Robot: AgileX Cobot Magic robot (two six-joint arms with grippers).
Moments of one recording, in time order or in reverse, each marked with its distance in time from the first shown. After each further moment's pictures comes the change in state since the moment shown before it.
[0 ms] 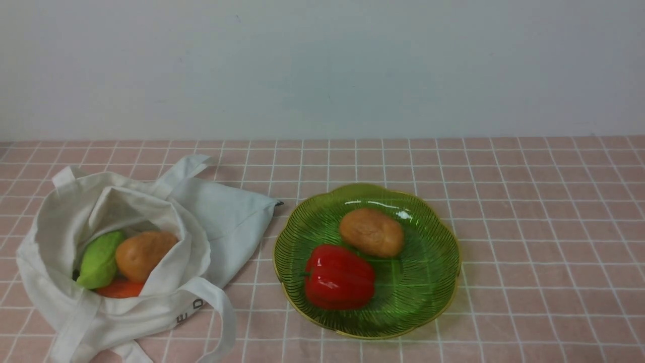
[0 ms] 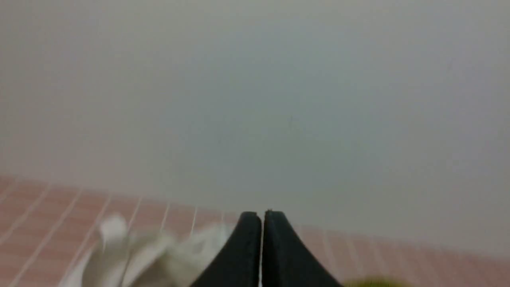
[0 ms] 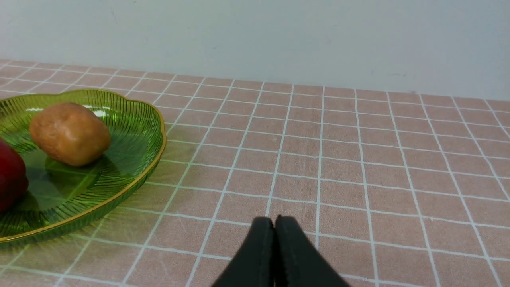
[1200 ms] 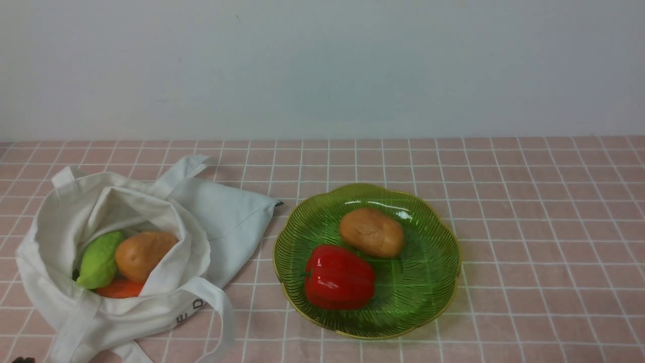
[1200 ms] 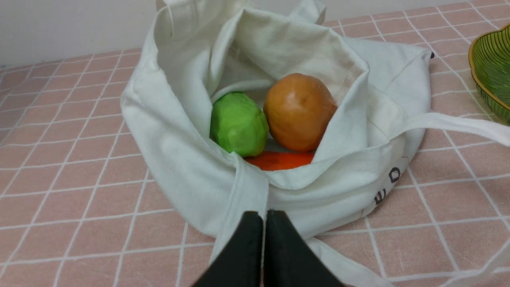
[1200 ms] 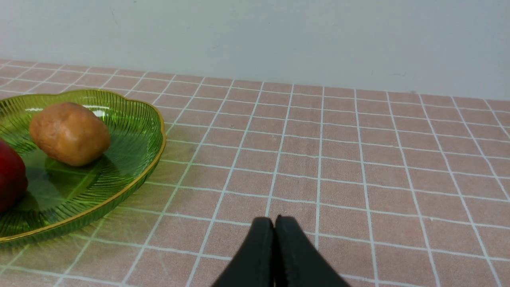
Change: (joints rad) right arm 0.000 0.000 0.000 0.000 0.000 0.000; left arm 0.000 -0.477 0.562 0.259 0.047 0.124
